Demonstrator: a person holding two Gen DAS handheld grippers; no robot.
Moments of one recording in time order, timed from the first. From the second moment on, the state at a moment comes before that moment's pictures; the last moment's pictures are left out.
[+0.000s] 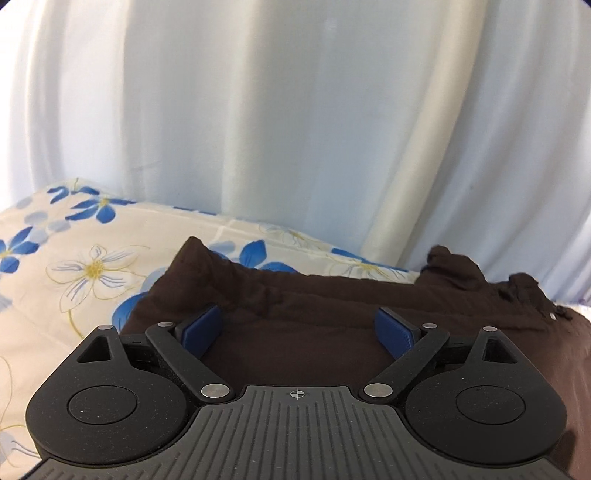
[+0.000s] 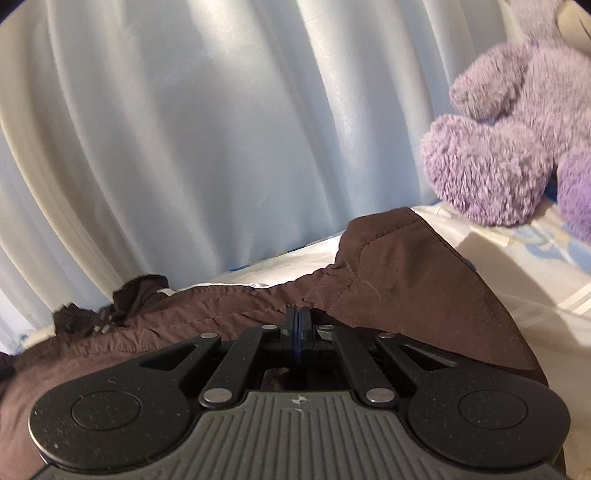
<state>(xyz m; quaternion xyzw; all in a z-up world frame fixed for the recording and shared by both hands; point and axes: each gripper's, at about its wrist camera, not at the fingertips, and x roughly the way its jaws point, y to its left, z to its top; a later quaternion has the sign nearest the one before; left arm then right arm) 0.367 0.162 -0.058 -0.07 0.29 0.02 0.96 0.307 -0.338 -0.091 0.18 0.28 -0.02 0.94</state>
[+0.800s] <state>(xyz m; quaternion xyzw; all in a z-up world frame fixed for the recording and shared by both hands) 0.242 0.268 -0.062 -0.31 0.42 -0.08 0.85 0.158 -0.180 -0.048 0.20 0.34 0.16 0.91</state>
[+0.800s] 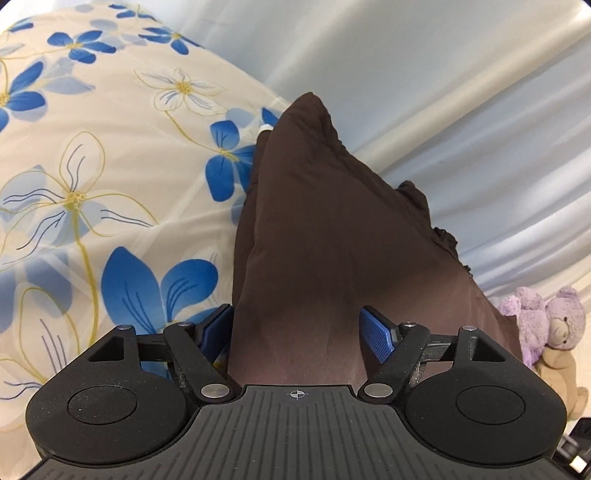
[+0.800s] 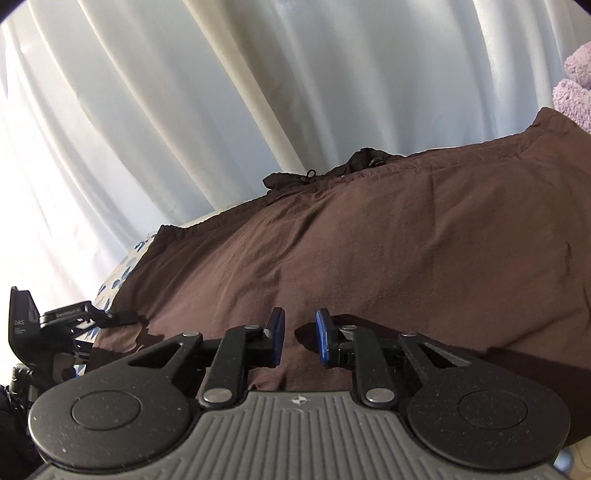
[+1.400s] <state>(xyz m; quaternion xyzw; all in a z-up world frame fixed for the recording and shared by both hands) 0.265 0.284 -0.077 -0.41 0.43 -0.16 0.79 0.160 -0.162 -0.059 0.17 0.35 0.14 0.91</state>
